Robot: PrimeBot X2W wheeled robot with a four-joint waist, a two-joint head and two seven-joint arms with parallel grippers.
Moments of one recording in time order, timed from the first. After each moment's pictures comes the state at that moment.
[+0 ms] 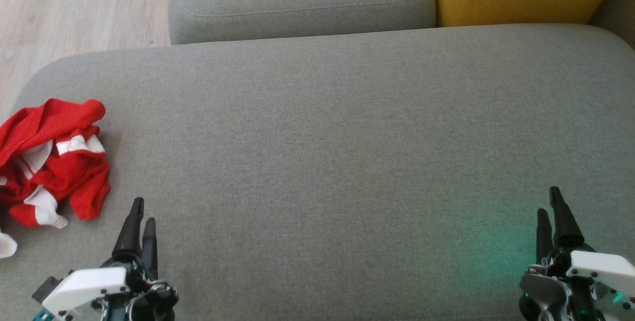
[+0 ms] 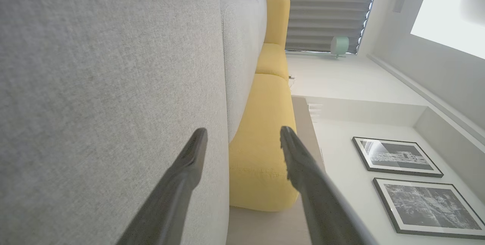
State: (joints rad) left arm -0.01 0.03 0.04 0.32 -1.62 -0.12 0.07; right arm -0.01 -0.04 -0.11 0.31 1.60 0.12 0.08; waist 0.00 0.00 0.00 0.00
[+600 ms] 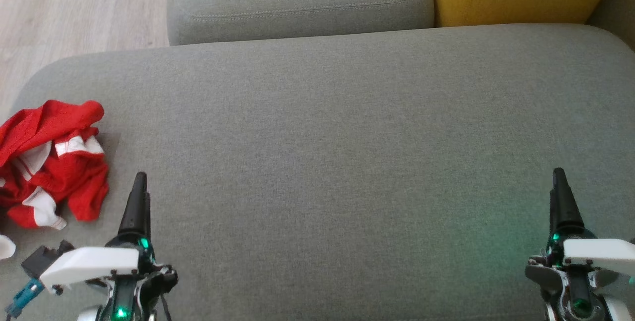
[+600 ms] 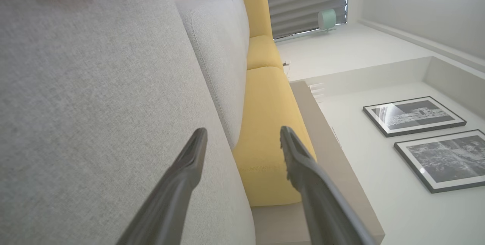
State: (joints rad) left arm -0.03 0.03 0.02 0.25 -1.39 -0.12 0.02; right arm -0.02 -0.06 -0.08 0.25 1.38 0.12 0.03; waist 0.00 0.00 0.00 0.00
